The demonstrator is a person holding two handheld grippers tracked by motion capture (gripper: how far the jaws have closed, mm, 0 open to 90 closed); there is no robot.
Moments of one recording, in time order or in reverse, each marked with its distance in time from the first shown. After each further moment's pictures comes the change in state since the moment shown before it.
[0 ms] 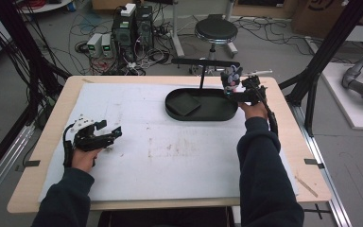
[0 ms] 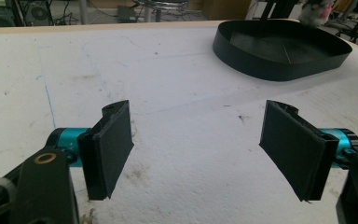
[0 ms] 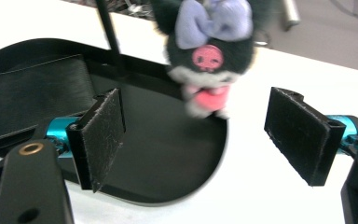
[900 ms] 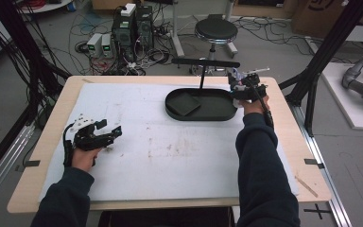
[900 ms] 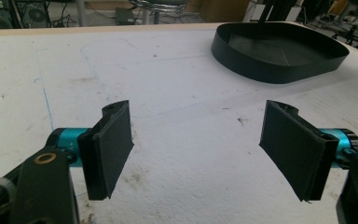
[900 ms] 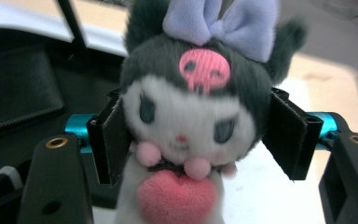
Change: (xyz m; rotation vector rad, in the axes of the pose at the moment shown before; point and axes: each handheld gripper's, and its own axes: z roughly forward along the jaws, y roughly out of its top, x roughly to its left) left arm 0.001 0.001 0.001 -0.006 -0.011 0.001; right arm 0.001 0.002 0.019 0.064 -0.069 -0.004
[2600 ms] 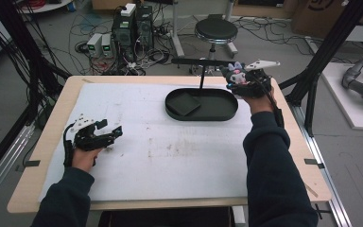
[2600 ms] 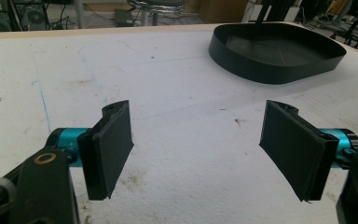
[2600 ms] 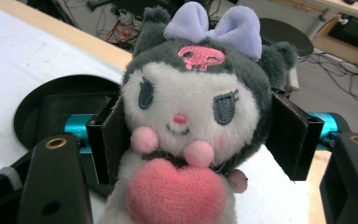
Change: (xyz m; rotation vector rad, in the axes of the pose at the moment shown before) left arm -0.002 0.001 0.000 -0.005 -0.004 0.003; right arm 0.006 0.024 -0.065 -0.238 0.116 -0.188
